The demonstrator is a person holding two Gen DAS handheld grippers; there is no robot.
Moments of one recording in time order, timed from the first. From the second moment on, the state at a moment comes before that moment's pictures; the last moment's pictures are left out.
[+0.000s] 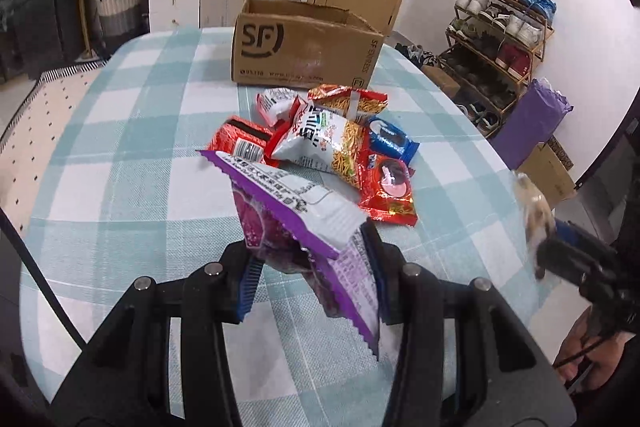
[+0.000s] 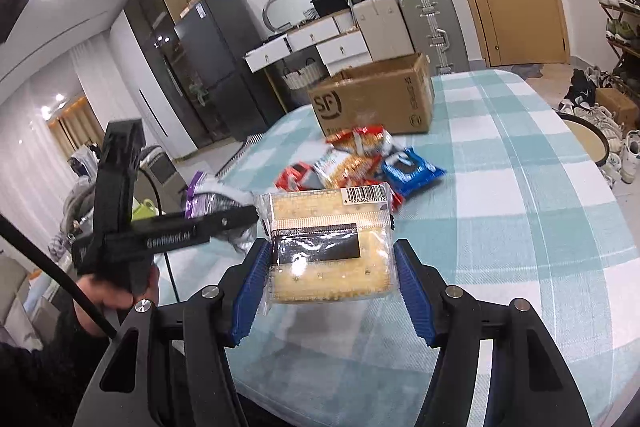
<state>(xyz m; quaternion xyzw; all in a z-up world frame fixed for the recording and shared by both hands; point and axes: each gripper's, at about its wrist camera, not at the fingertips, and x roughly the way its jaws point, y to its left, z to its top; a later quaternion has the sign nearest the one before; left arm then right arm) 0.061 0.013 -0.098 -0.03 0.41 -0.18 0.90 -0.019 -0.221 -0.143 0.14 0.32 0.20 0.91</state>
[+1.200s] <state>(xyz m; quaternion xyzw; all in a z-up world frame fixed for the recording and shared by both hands) 0.190 -0.010 0.135 0.05 0.30 -0.20 0.93 0.149 -0.205 0.066 0.06 0.22 0.27 0.93</state>
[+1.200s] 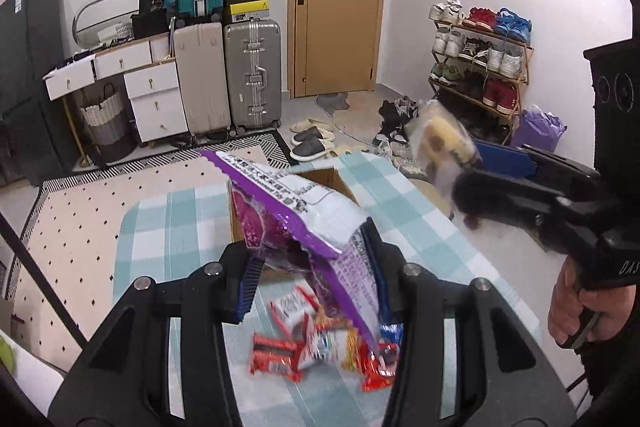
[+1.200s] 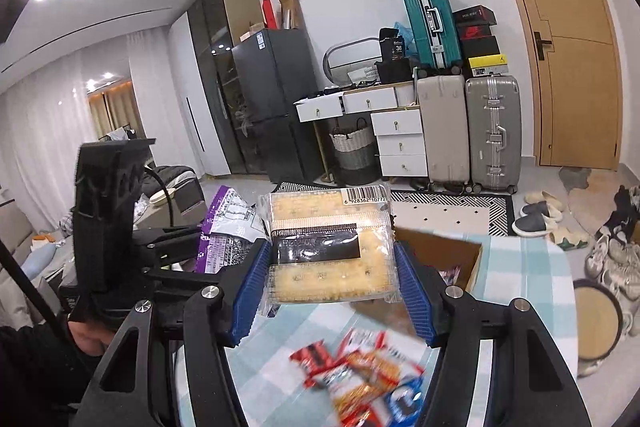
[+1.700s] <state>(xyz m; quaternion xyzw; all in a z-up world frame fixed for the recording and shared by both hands) 0.392 -0.064 0.126 0.07 0.34 -0.18 0.92 0.315 -0.234 0.039 0.09 0.30 0.23 0.92</state>
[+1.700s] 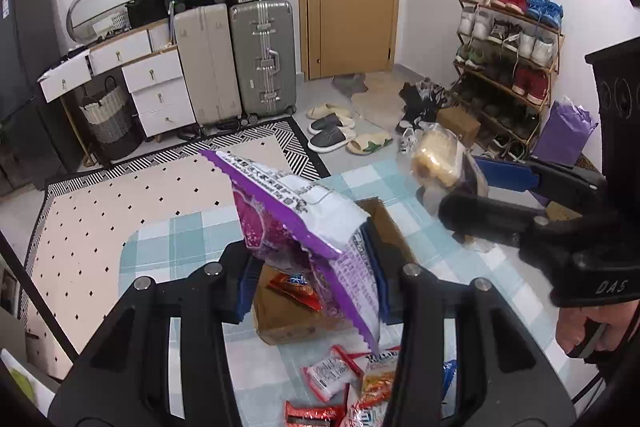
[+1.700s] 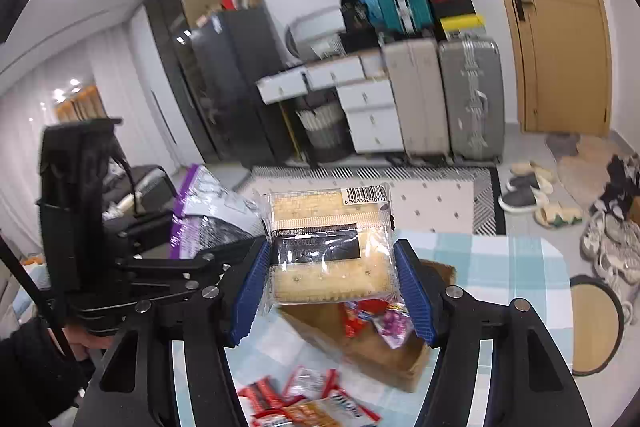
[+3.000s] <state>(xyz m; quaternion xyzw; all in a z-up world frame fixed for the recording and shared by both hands) 0.405 -0.024 -0.032 -0.04 0.36 -0.13 0.92 0.332 -0.231 -0.068 0.07 0.34 0.20 0.92</state>
